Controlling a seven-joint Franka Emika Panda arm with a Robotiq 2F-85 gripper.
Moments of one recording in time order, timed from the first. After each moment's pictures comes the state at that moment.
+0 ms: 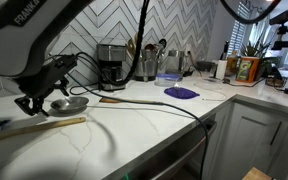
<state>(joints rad) 0.50 0.39 0.23 -1.76 -0.76 2.11 0.50</state>
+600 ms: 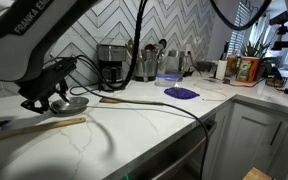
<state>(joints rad) 0.52 0.43 0.22 -1.72 -0.80 2.08 0.57</state>
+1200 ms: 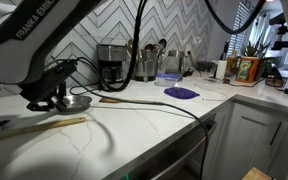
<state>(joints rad) 0.52 0.45 0.21 -1.70 -0.80 2.08 0.57</state>
